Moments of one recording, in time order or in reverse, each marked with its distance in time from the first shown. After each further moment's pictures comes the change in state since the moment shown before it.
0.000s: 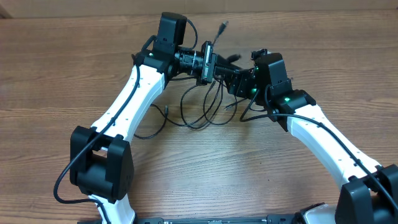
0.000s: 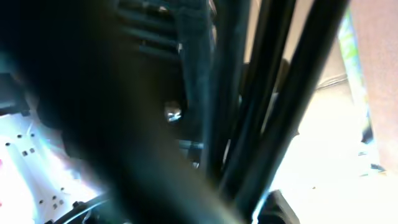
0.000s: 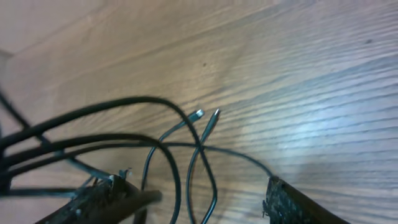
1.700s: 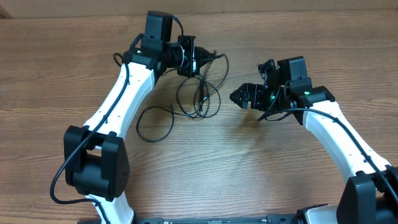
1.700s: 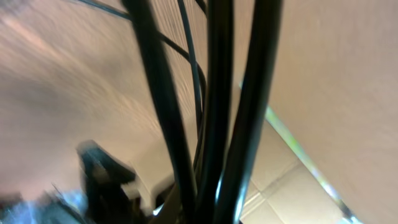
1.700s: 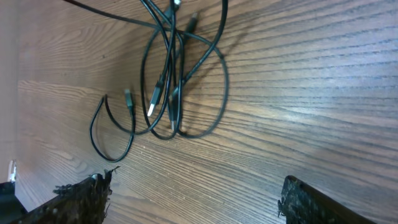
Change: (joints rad) left arm 0.077 0.000 -0.001 -0.073 -0.541 0.313; right arm -0.158 0.000 0.000 -0.268 -0.400 -0.267
